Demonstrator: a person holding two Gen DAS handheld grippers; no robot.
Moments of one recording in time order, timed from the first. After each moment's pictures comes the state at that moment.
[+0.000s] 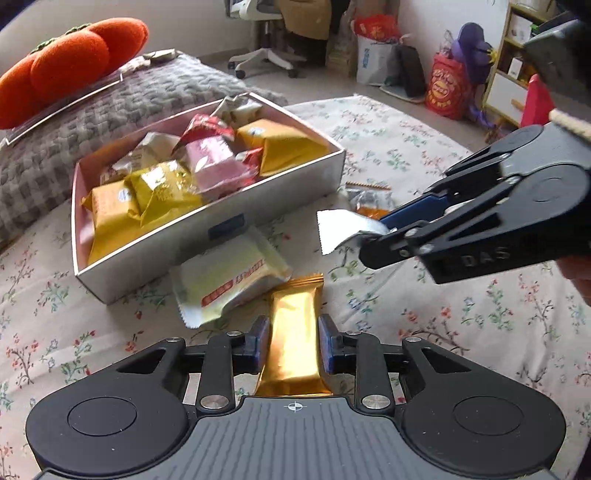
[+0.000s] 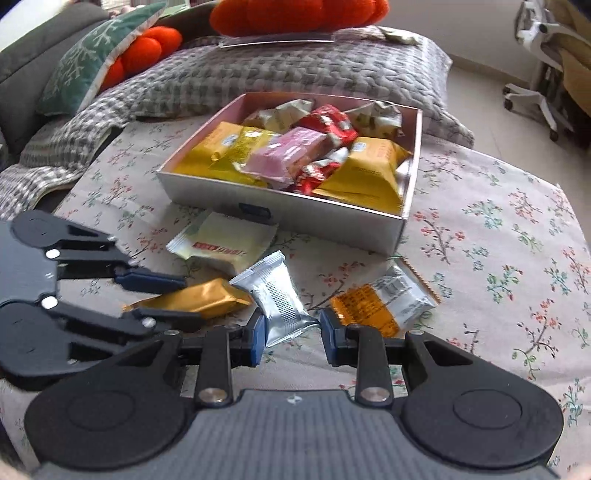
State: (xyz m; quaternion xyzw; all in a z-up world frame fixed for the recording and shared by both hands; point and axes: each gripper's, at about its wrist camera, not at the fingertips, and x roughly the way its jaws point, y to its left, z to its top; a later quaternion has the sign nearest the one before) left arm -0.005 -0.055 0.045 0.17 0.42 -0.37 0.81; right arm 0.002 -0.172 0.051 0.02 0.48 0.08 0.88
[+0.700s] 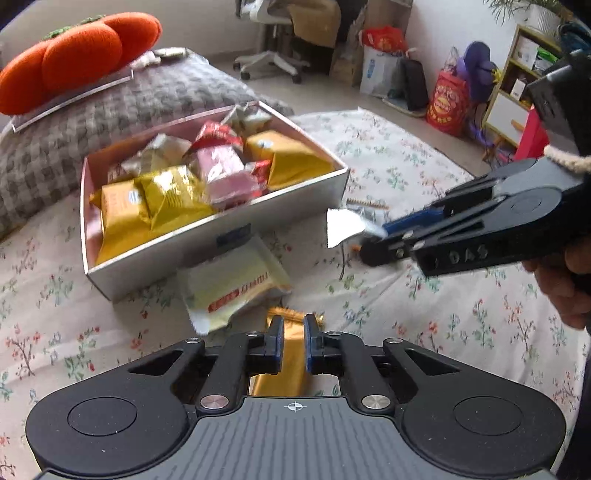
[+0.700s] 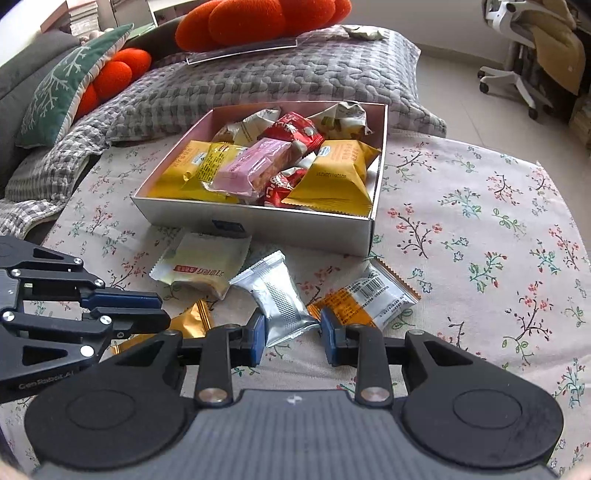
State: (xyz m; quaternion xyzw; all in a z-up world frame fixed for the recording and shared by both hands) left arm 0.002 -0.045 0.057 0.14 0.43 -0.37 0.81; right arm 0.003 -0.185 0.051 0.06 0.47 0.05 0.88
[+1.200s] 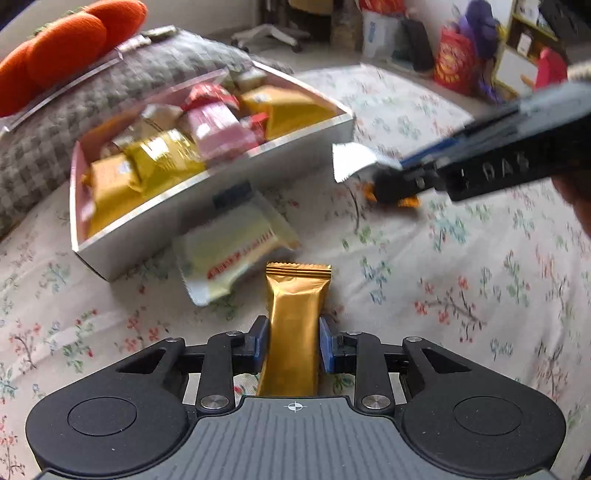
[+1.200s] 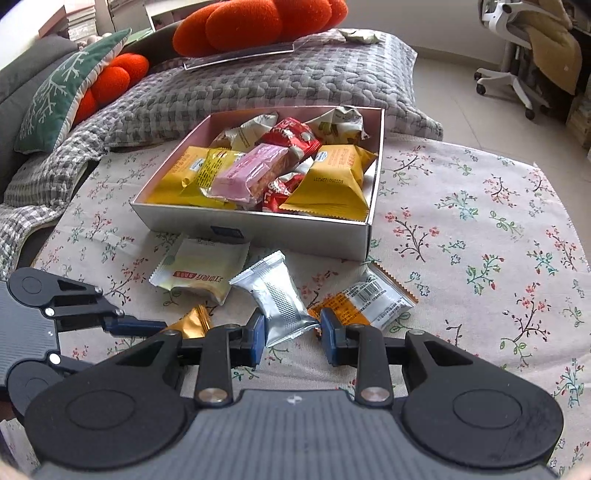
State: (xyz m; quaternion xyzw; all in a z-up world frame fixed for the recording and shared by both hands) left arm -0.004 -0.054 0.033 0.20 0.44 -0.35 0.80; right arm 0.003 -0.189 0.054 0.07 0.46 0.05 0.88
